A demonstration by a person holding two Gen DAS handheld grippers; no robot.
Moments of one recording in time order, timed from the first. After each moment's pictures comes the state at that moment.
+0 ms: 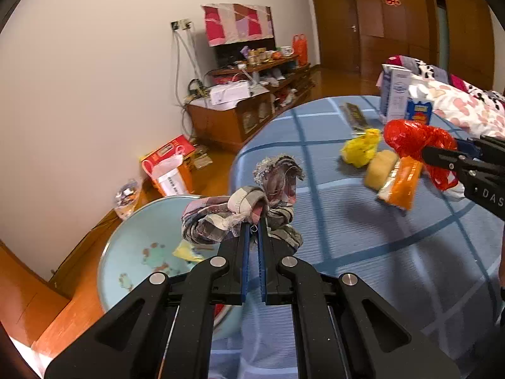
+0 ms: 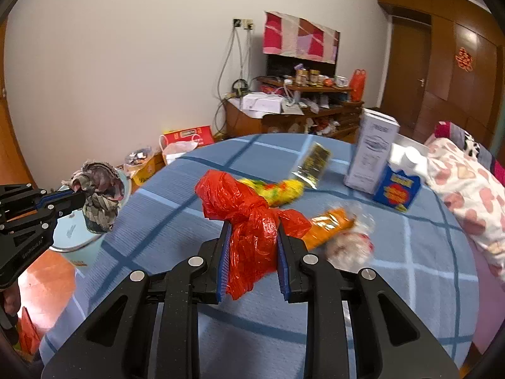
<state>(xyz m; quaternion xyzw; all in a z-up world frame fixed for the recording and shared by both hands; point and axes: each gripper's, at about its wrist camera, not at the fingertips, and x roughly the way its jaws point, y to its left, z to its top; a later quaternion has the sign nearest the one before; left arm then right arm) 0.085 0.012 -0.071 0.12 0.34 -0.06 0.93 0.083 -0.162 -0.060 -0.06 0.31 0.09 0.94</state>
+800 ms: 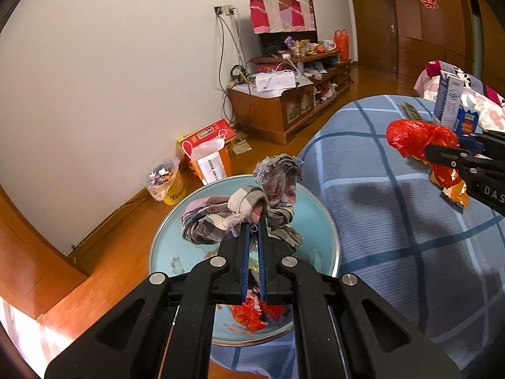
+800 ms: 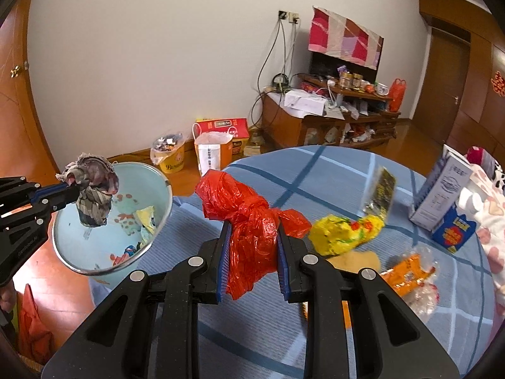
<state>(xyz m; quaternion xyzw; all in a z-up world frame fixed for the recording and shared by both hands) 0.096 0.087 -0.075 0.10 0.35 0.02 0.93 0.126 -0.080 -0.068 -0.10 0.33 0.15 0.93</state>
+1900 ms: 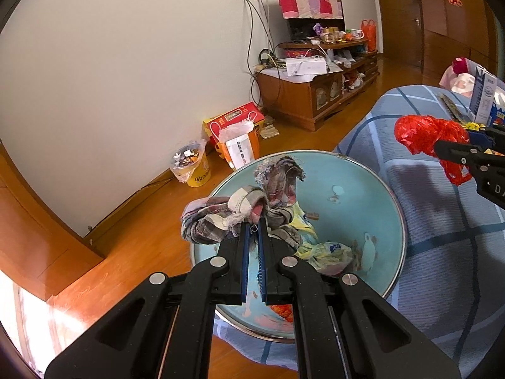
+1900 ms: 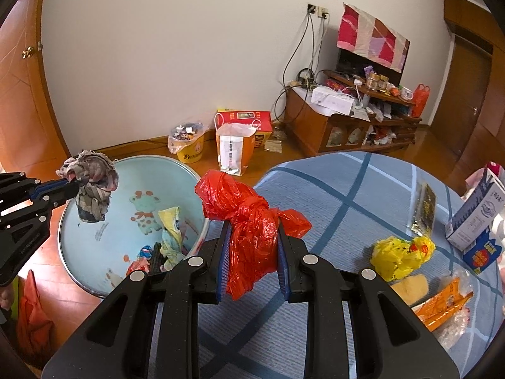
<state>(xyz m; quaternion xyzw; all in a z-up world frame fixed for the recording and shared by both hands) 0.106 0.133 -0.093 0.09 0.38 0.07 0.92 0.147 -0.024 -0.084 -0.12 0.35 0.19 0.91</state>
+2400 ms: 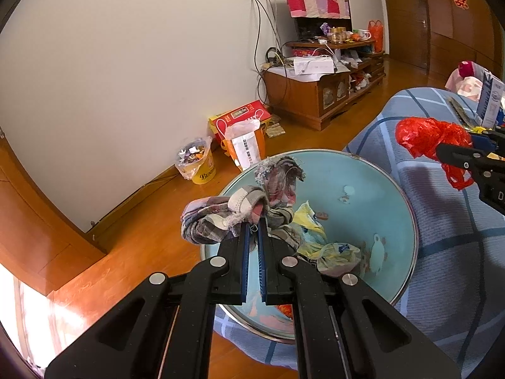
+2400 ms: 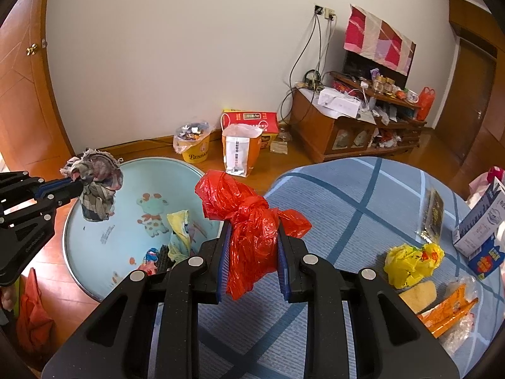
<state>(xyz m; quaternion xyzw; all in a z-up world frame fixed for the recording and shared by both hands) 0.107 0.138 -0.095 0.09 0.38 0.09 0.92 0.148 -0.011 -0.086 -0.13 0.34 0.20 0.91</state>
